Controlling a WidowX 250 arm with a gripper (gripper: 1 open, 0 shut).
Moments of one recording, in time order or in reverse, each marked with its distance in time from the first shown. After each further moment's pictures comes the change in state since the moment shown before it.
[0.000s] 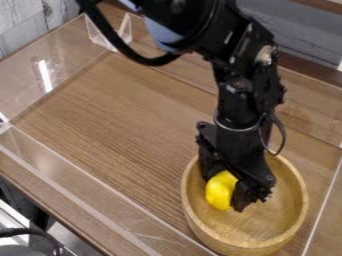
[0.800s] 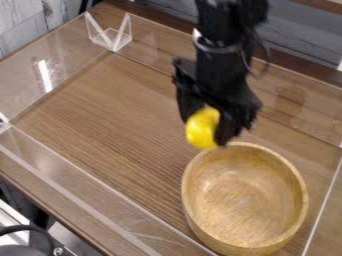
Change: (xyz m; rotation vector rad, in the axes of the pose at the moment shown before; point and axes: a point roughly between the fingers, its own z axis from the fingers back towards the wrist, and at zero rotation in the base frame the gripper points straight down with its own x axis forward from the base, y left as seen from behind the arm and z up) arm 0.003 0.047 0.063 0.057 -0.007 0.172
